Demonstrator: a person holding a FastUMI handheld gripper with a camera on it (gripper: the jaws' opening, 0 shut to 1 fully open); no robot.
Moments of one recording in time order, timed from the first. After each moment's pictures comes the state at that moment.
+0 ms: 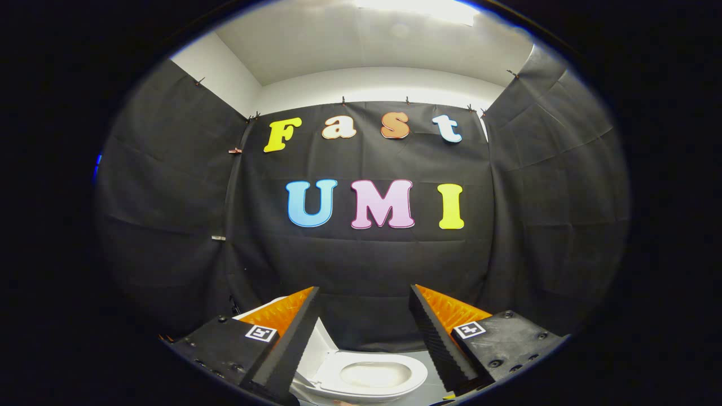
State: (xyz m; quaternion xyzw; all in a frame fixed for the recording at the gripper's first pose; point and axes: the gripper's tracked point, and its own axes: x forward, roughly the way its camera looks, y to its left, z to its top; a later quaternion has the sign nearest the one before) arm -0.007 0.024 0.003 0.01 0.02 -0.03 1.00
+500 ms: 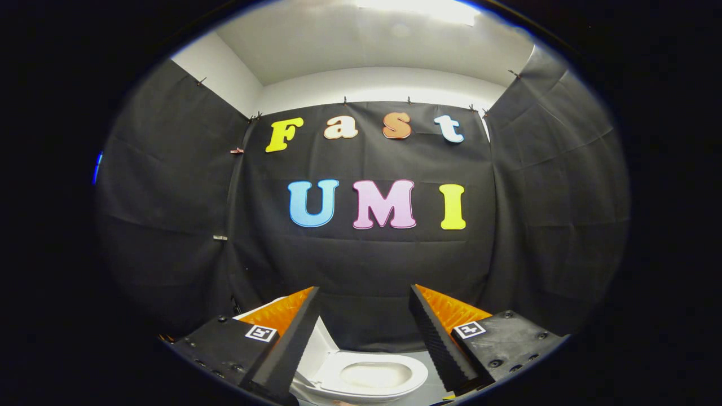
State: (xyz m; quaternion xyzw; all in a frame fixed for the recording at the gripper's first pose) arm -0.008 0.027 0.006 0.00 0.01 -0.02 1.00
